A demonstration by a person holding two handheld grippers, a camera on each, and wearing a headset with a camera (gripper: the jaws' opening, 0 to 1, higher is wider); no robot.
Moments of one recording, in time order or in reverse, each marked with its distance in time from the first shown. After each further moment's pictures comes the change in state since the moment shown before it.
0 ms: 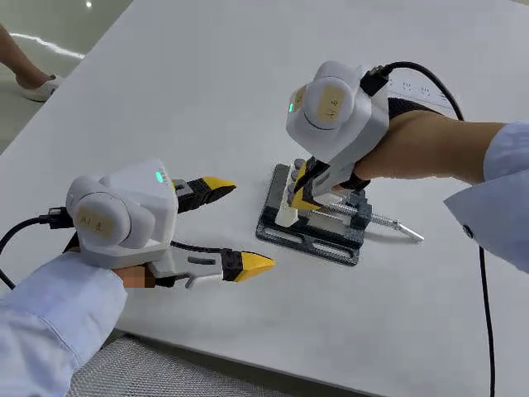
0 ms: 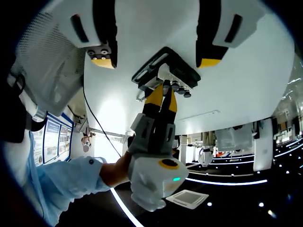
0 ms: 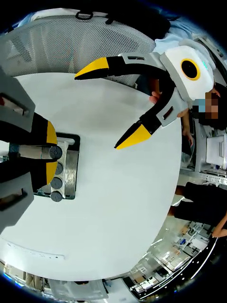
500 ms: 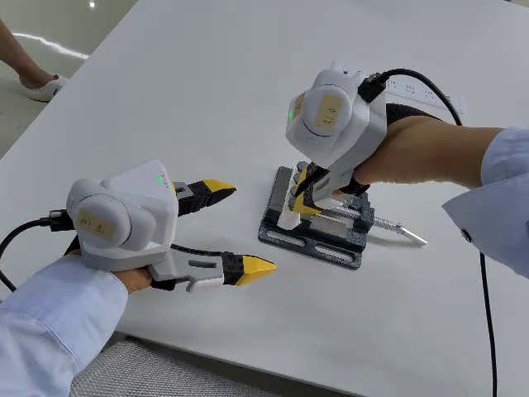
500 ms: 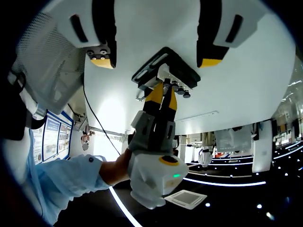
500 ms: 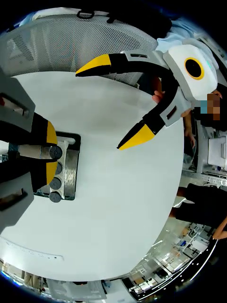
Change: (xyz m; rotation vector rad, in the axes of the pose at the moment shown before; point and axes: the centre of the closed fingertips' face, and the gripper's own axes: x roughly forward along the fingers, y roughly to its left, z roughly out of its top) left arm -0.001 0.002 -0.001 -0.016 -0.005 0.000; right arm 0.004 0.000 -0.001 -0.010 0.018 0.006
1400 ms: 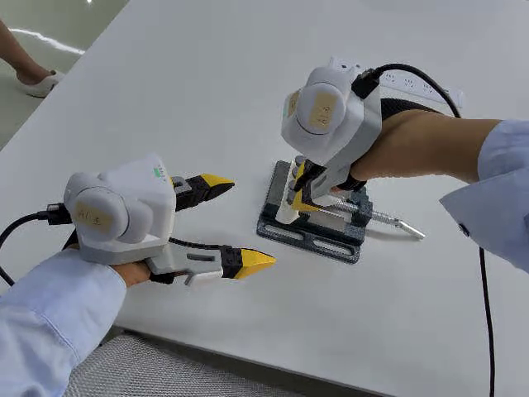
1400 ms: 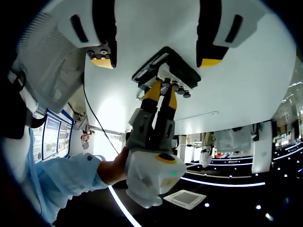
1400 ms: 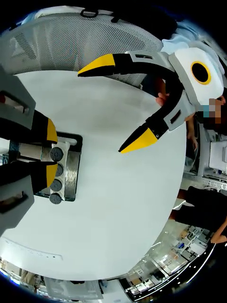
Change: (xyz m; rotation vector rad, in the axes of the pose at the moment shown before) left arm 0.000 0.000 0.001 -0.007 -0.003 0.000; right arm 0.000 0.004 -0.003 -0.018 0.013 -0.006
